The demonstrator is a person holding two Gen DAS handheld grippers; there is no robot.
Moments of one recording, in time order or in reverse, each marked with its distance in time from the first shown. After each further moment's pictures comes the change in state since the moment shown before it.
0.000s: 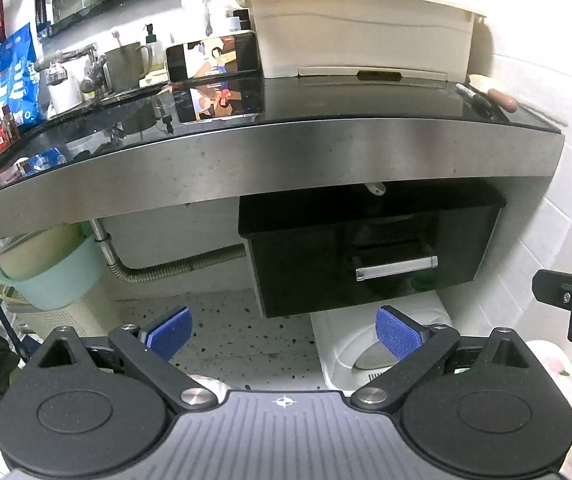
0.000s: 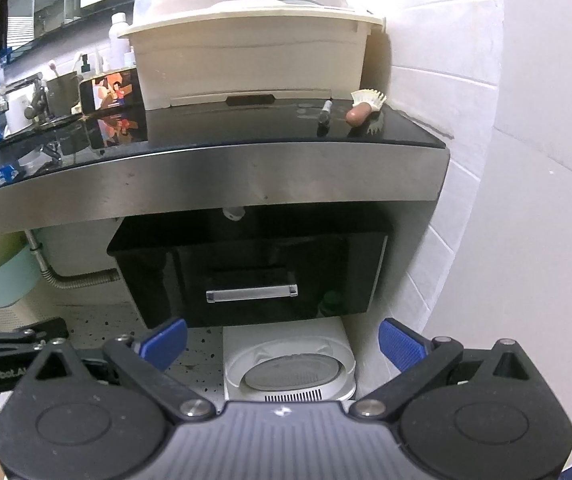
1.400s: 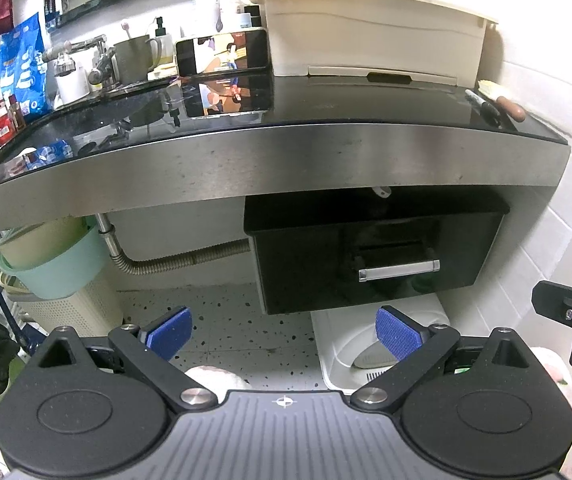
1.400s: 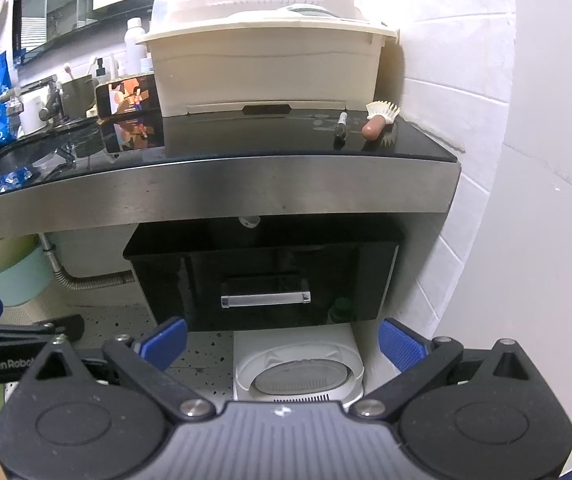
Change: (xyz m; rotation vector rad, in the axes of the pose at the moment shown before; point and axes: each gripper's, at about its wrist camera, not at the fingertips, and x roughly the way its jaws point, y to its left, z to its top) left arm -0.002 0.004 0.005 -0.031 0.017 0.004; right arm -0.011 0.014 0.000 -0.015 -0.011 0.025
